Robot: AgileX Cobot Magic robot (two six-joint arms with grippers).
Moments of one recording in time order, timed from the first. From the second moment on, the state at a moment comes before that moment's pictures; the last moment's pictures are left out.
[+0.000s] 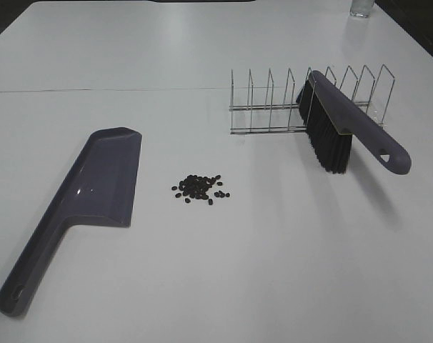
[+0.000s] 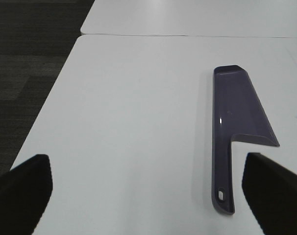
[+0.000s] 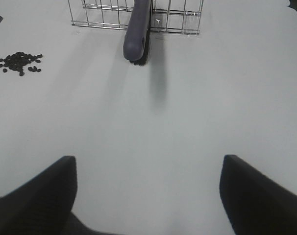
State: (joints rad) left arm 0.03 -0.01 -0.52 0.03 1.07 -0.05; right arm 0.07 0.00 -0.45 0.02 1.11 -0.04
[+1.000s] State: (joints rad) left arm 0.03 -0.01 -0.52 -0.01 1.07 -0.02; right arm 0.07 0.00 -0.45 0.02 1.11 -0.04
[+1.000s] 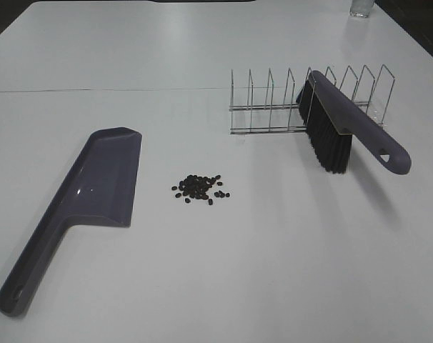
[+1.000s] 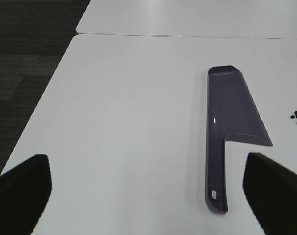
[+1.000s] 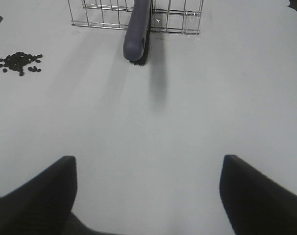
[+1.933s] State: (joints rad) left arm 0.03 -0.01 -0.52 -0.01 1.07 -0.02; right arm 0.07 0.00 -0.45 0.02 1.11 -0.04
